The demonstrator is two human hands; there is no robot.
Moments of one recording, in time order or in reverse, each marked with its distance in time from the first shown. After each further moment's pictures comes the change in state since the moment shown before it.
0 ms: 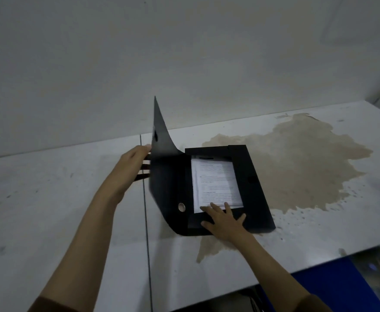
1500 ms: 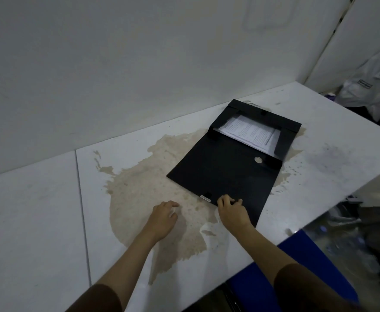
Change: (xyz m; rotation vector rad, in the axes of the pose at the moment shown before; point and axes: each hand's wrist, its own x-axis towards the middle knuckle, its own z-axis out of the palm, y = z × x) left_hand 0.044 -0.115 0.199 0.649 -0.426 0.093; right_hand -0.001 0.149 -0.031 -0.621 0.180 0.194
